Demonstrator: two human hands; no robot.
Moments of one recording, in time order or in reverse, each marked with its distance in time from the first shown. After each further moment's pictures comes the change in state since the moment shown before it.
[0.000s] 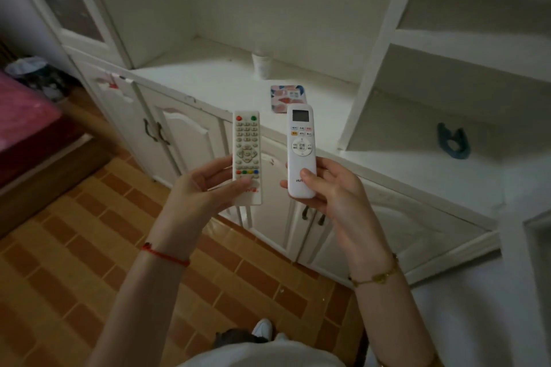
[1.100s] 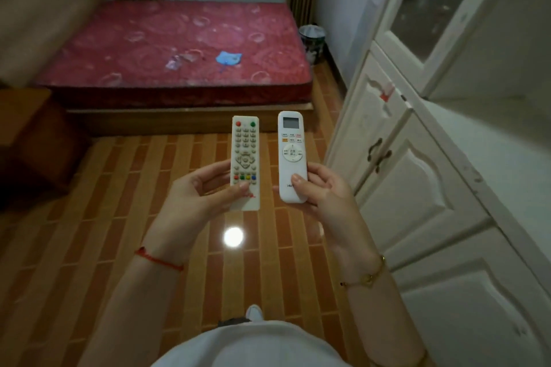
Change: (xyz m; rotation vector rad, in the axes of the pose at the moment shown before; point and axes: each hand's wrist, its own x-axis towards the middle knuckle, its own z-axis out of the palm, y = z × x) left_hand -0.124 0.012 -0.310 -0.190 0.992 0.029; right_hand 0.071 0.132 0.395 -0.288 -0.862 0.323
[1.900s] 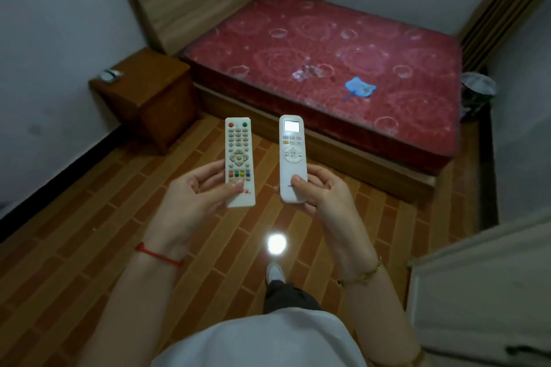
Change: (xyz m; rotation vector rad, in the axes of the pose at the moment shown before) left_hand 0.228 0.066 -0.169 -0.201 0.605 -0.035; right_hand 0.329 -0.036 0.214 -0.208 -0.509 0.162
